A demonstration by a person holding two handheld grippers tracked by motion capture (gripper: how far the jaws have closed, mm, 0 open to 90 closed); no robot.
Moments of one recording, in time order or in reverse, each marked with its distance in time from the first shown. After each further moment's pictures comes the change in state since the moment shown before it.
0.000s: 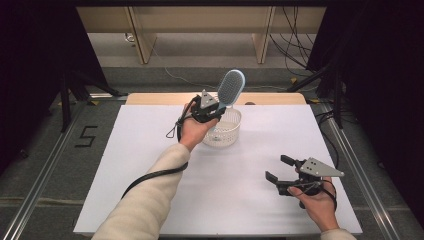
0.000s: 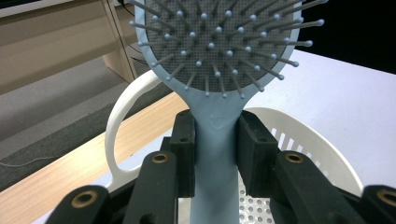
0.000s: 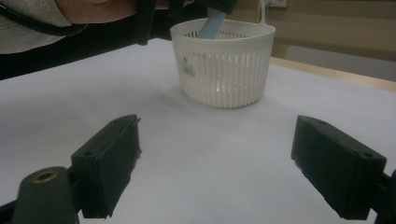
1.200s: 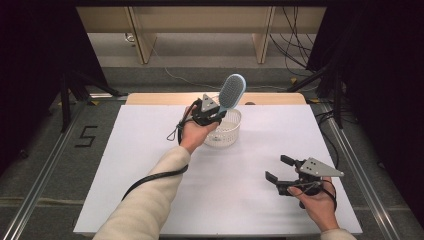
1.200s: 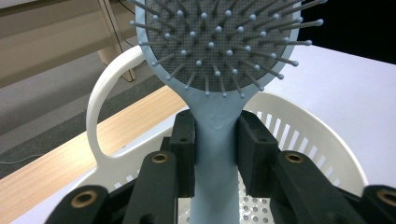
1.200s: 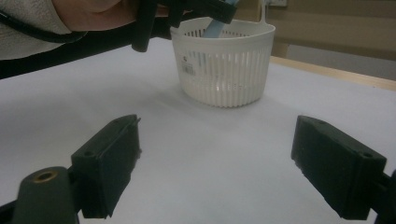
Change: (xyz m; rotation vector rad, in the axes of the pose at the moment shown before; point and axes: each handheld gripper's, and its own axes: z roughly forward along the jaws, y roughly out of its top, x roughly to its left) left arm -0.003 -0.010 0.003 0.019 -0.015 0.003; right arm 0.000 0.000 0.000 0.003 0.000 -0.002
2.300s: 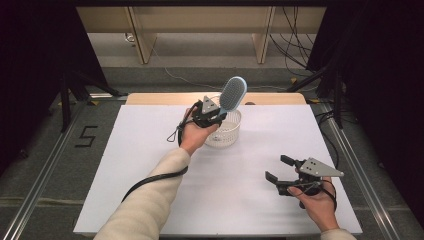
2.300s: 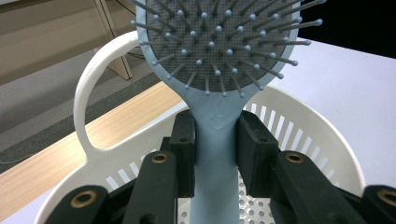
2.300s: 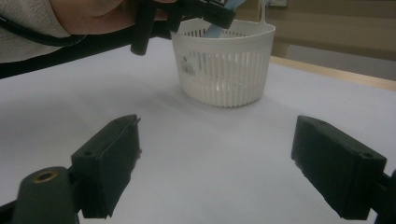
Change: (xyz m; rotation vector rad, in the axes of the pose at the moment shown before) left arm -0.003 -0.004 0.000 0.009 -0.011 0.008; right arm 0.000 0.000 0.000 0.001 -0.001 -0.002
